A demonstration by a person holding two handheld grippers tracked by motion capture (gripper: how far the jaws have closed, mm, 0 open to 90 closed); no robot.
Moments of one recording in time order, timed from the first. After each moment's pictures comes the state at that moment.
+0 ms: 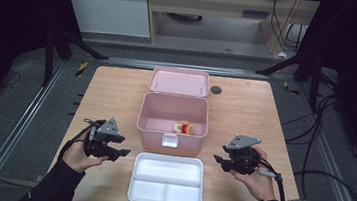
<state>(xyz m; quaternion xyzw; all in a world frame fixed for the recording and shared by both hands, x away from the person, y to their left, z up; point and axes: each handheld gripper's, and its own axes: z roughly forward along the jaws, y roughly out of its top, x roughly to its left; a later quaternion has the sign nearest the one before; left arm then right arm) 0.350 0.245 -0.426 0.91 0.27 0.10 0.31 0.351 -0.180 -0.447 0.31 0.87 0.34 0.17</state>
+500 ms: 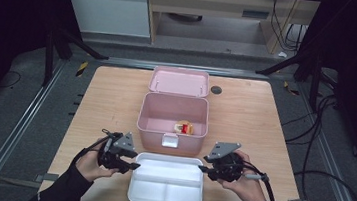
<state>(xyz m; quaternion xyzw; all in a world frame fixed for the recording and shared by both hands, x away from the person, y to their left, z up) 0.335 0.205 -0.446 0.94 0.20 0.06 0.28 0.333 -0.140 -0.446 0.21 0.91 0.34 0.11</state>
